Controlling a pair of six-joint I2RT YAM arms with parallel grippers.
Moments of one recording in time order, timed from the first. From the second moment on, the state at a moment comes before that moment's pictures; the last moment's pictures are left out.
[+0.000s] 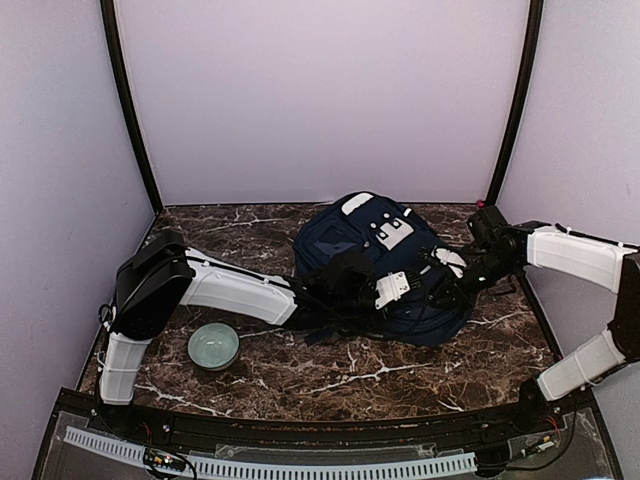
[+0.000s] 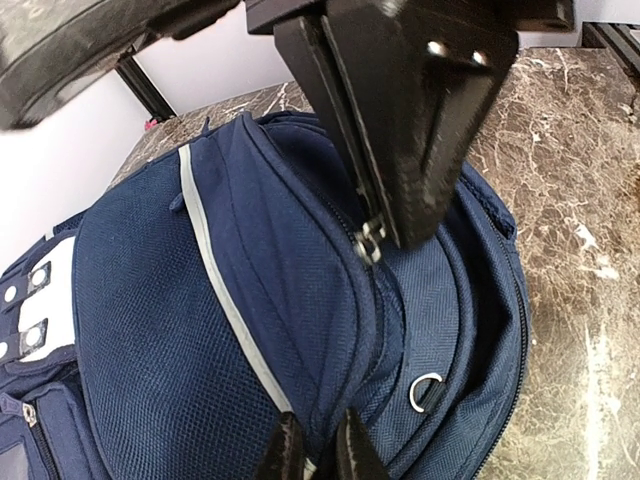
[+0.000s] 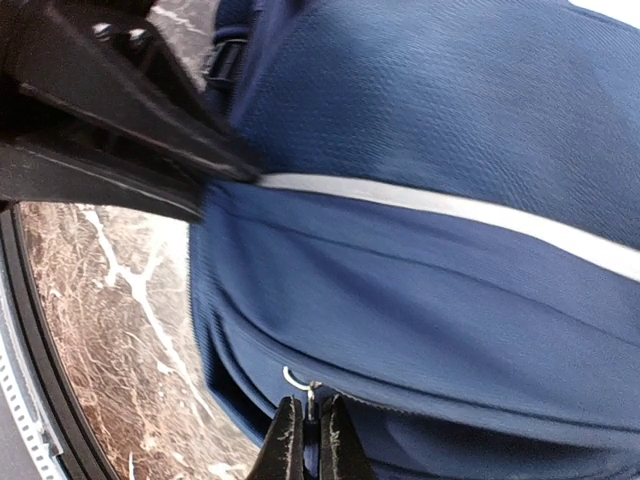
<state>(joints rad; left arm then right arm) -1.10 2.17 1.47 0.26 -0.01 0.40 0.32 1.38 0.91 -0.74 -0.49 -0.57</state>
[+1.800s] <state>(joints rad) -1.15 1.78 1.24 -0.15 -0.17 0.40 0.45 1.49 1.04 -0.87 -0.51 -0.64</state>
